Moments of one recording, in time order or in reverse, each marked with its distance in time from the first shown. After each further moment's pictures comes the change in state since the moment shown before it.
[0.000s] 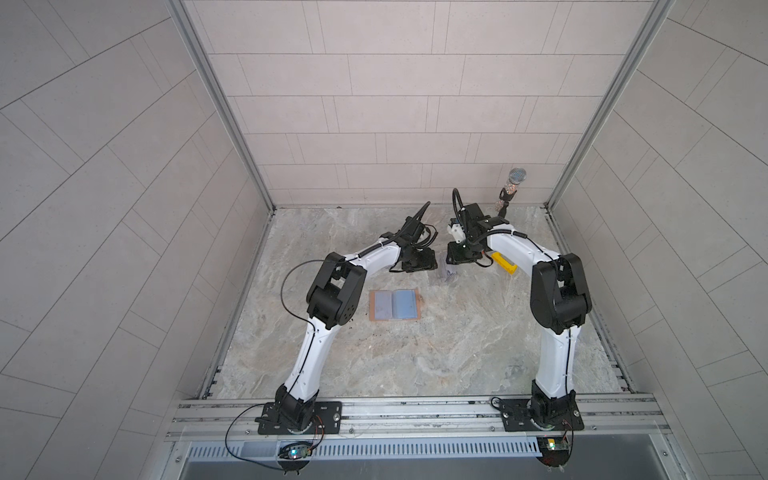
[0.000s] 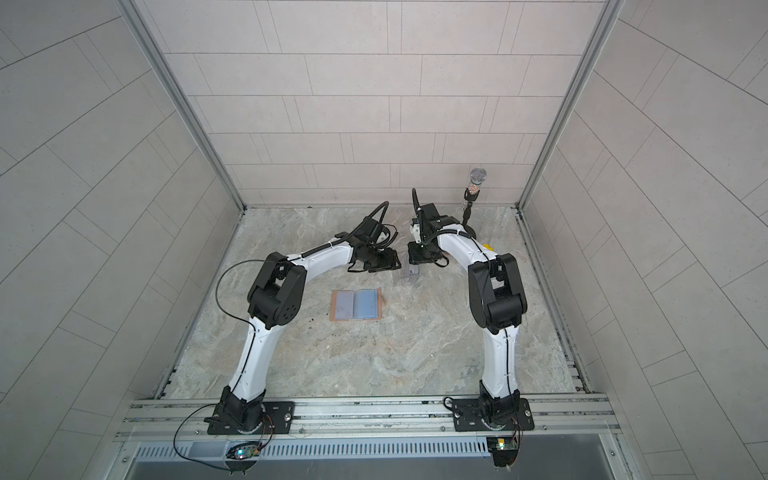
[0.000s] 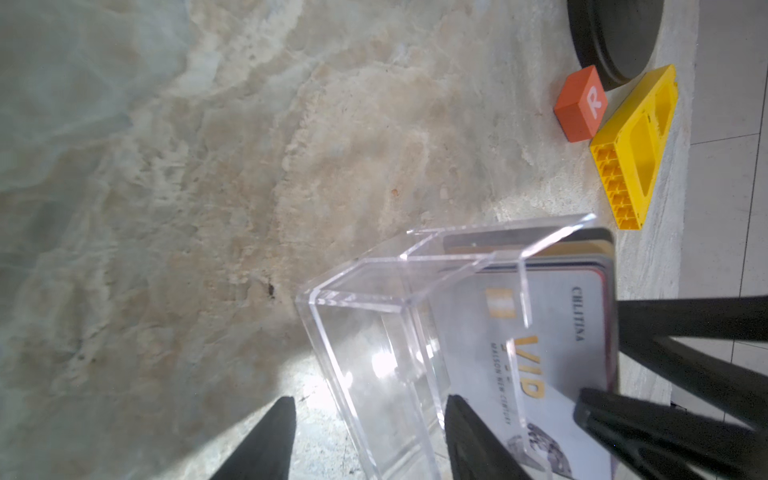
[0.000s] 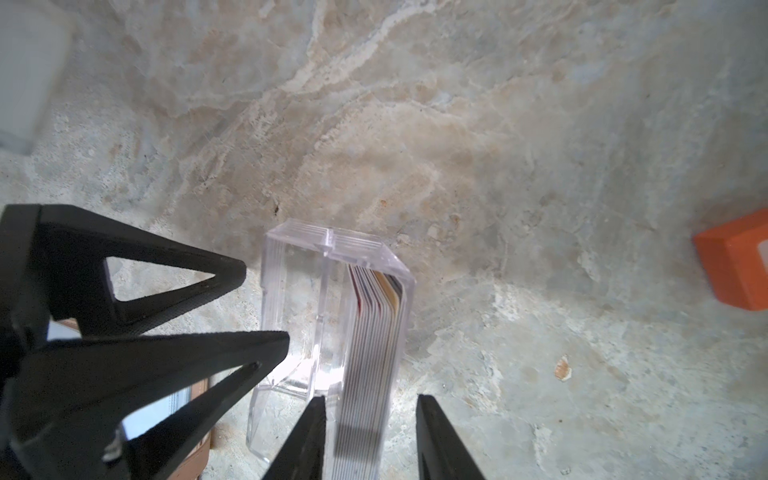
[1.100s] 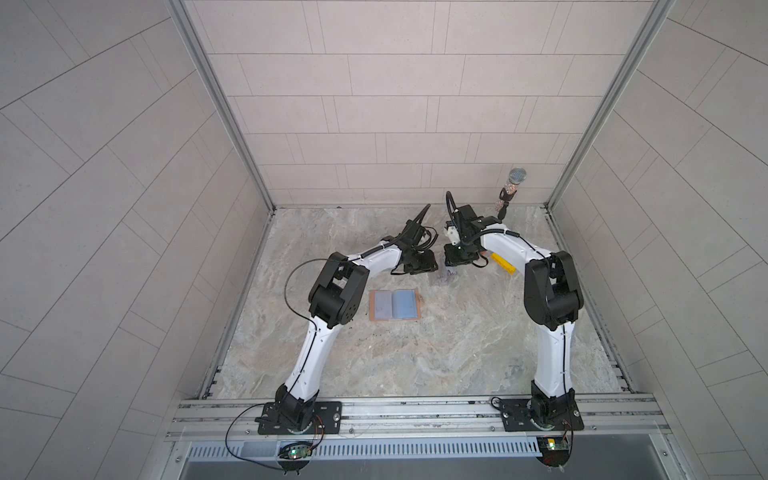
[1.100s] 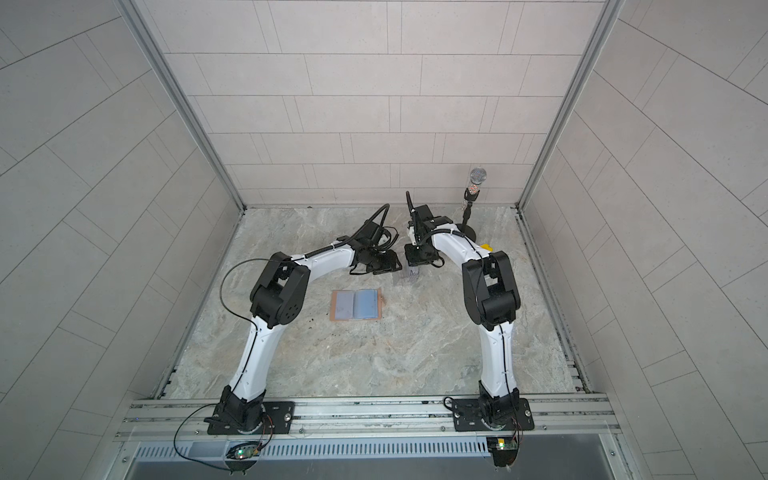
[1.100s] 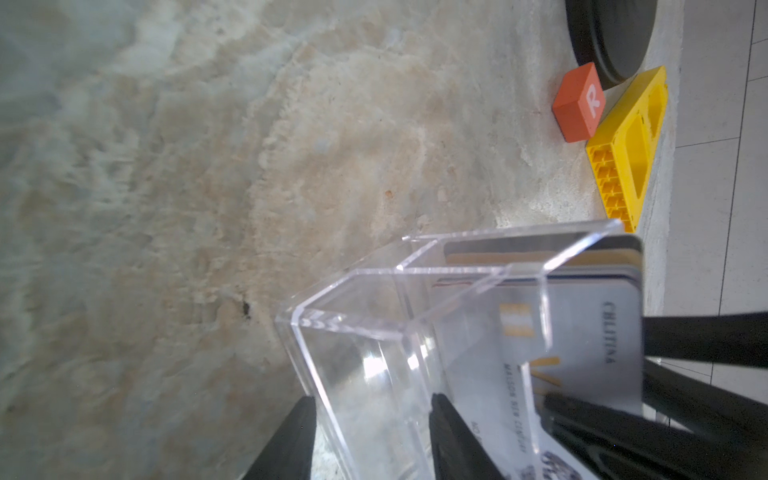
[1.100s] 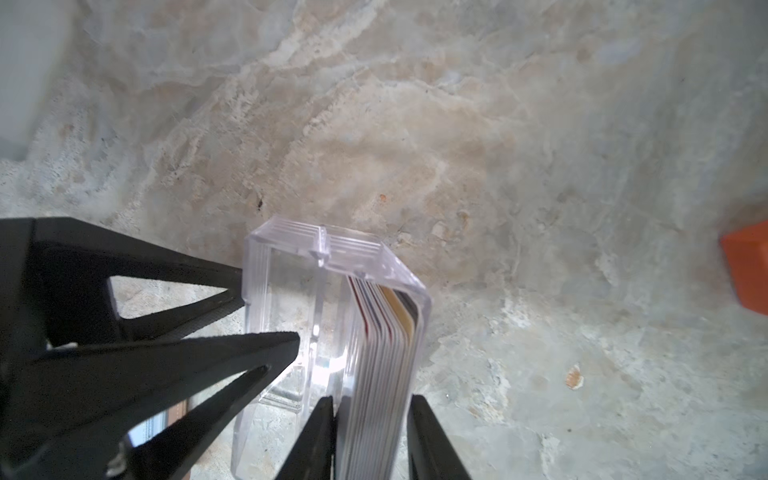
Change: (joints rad) left arm 0.007 0.019 -0.035 0.082 0.014 -0.023; right arm 0.027 0.051 0.051 -0.040 0.064 0.000
